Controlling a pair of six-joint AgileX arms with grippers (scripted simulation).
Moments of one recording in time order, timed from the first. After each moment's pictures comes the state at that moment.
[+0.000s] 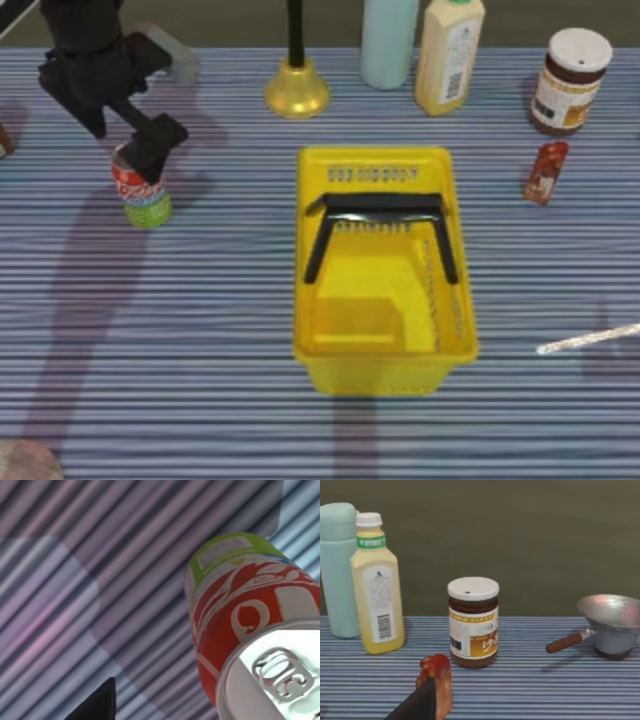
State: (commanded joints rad) left arm -0.17 2.44 2.25 -1.38 0.01 0.65; right arm 0.00 0.00 0.00 0.00 0.00 0.00
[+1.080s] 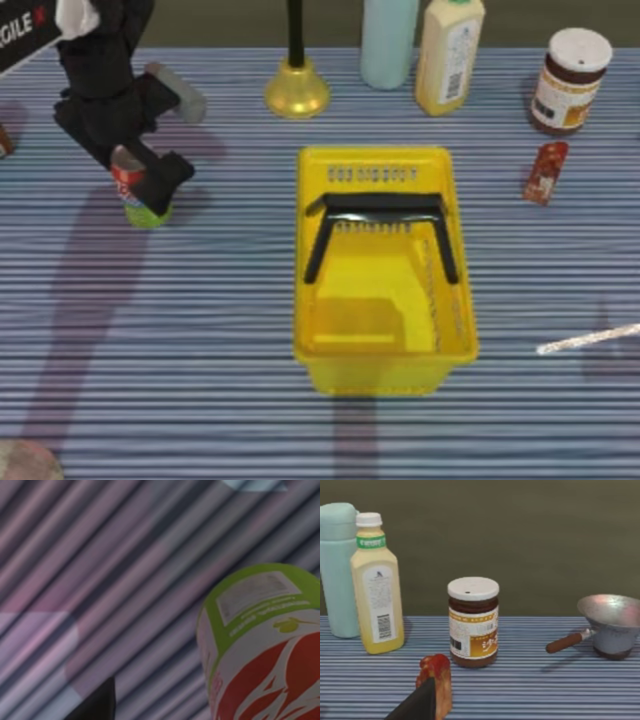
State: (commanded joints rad) left arm -0.17 2.46 2.09 -1.20 0.01 0.66; right arm 0.00 0.00 0.00 0.00 0.00 0.00
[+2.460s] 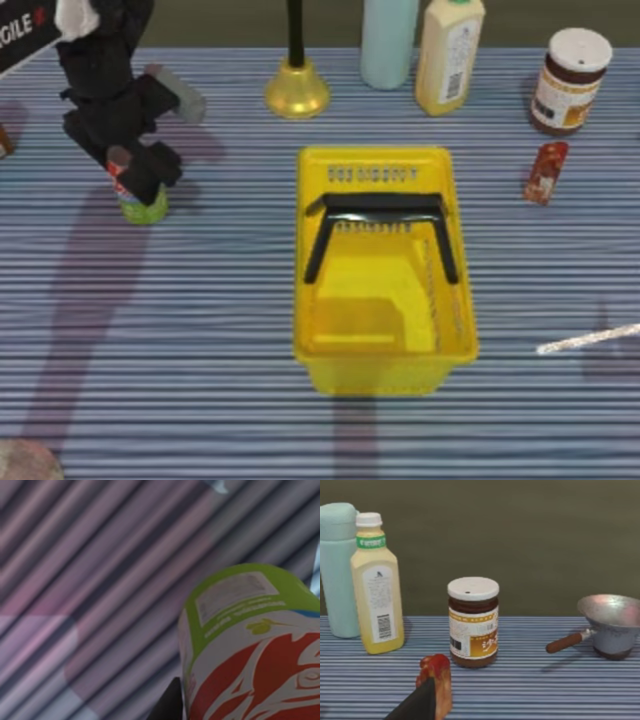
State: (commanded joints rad) left arm -0.17 2.46 2.09 -1.20 0.01 0.66; right arm 0.00 0.00 0.00 0.00 0.00 0.00
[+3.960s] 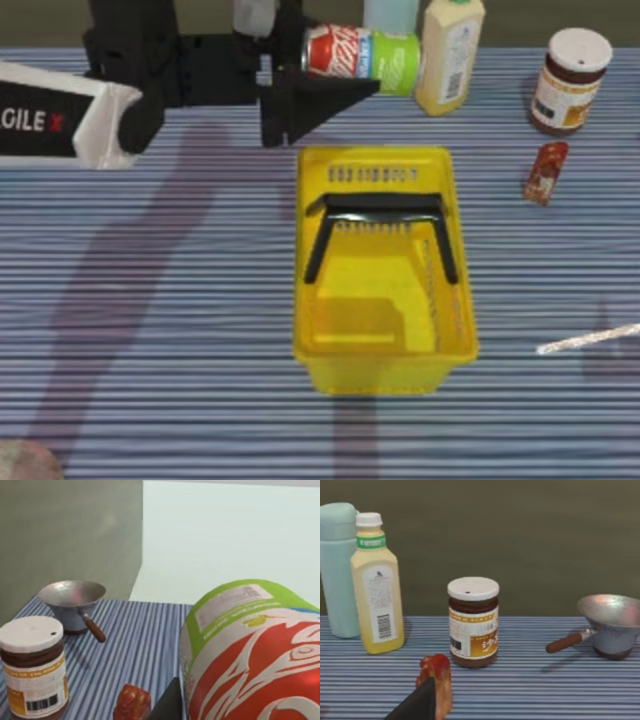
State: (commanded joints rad) left arm -0.32 2.09 1.30 0.70 1.22 0.06; right arm 0.00 0.00 0.00 0.00 0.00 0.00
